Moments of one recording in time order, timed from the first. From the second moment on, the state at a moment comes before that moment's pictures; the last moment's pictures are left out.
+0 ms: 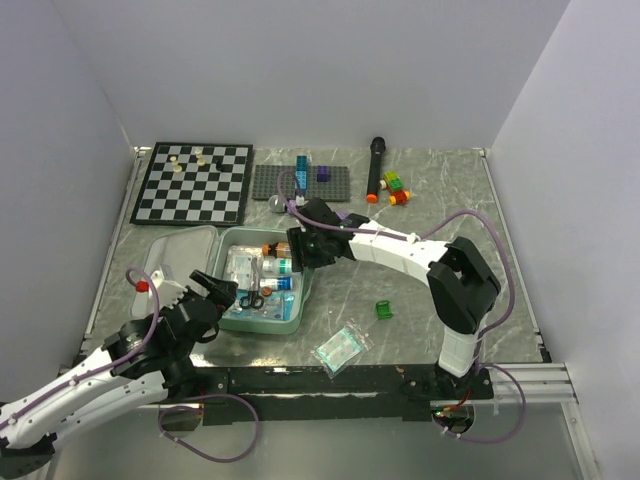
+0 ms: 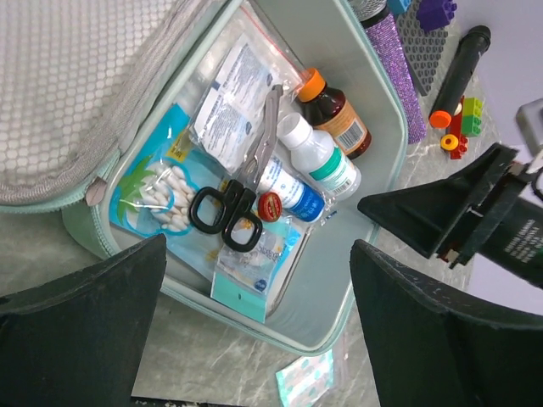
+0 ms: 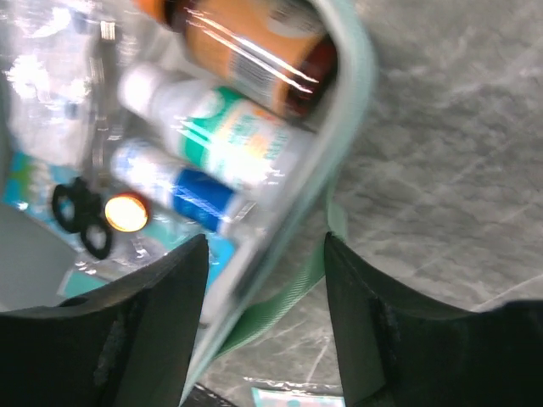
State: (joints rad) left arm -0.99 0.40 0.53 -0.90 -0.76 -1.51; right arm 0.82 1.80 1.34 -0.51 -0.03 0.53
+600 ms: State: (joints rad) left arm -0.99 0.42 0.49 -0.84 -0.77 -1.53; right arm 0.58 1.66 1.10 -0.37 -0.14 0.55
